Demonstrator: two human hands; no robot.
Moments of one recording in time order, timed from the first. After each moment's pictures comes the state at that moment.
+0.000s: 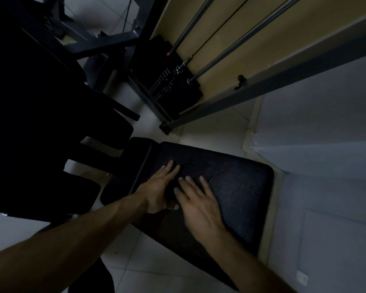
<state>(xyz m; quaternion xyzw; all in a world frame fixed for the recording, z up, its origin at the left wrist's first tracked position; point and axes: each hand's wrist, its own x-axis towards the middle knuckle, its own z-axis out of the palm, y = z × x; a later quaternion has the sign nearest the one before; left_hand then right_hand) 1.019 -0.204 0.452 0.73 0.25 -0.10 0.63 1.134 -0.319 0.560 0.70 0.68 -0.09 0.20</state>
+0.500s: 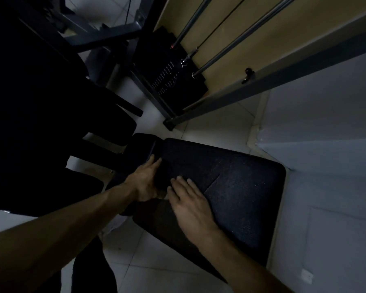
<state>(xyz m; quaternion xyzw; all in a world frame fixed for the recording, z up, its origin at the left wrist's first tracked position) 1.000 -0.178 0.417 0.71 0.33 -0.17 0.60 1.114 -0.316 0.529 0.67 0.71 -0.12 0.18</state>
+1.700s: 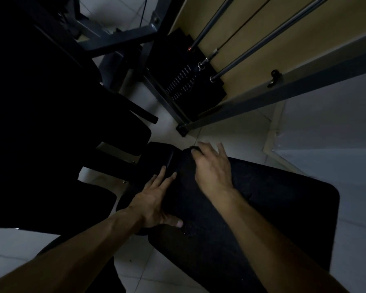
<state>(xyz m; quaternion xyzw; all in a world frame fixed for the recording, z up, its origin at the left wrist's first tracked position) 0.972 -0.189 0.380 0.72 0.31 -0.13 0.61 1.164 -0.198 0.466 0.76 0.62 -0.06 0.17</state>
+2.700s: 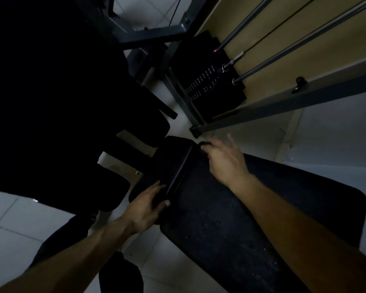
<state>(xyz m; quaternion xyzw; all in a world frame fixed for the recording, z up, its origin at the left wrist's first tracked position) 0.910 -0.236 0.351 0.61 0.43 -0.04 0.67 1.172 -0.185 0.452 0.69 0.69 -0.11 0.19</state>
